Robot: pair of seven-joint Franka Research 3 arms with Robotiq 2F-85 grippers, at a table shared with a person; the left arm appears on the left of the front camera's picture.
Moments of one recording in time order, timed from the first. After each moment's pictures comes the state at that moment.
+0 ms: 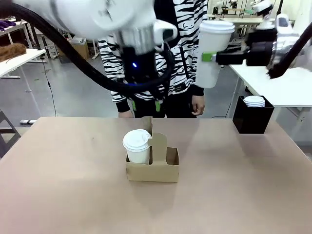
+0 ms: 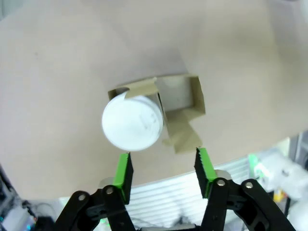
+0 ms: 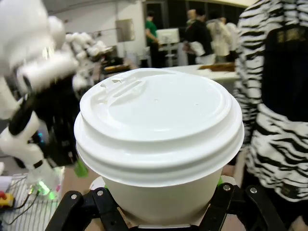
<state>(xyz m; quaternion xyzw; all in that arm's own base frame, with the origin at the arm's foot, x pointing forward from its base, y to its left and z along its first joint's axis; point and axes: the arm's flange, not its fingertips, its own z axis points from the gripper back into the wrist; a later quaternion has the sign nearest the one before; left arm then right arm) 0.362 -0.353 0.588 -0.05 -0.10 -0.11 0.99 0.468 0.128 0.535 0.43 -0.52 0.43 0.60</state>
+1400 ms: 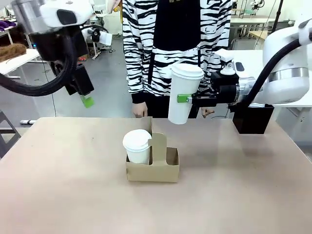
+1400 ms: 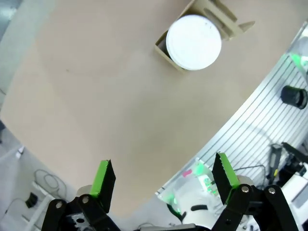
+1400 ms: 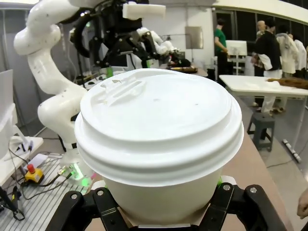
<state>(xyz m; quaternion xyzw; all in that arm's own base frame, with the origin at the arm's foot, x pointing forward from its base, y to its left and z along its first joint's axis) 0.345 -0.184 0.614 -0.04 -0.09 -0.41 0.91 0.469 0.198 0.425 0.54 -0.45 0.51 0.49</state>
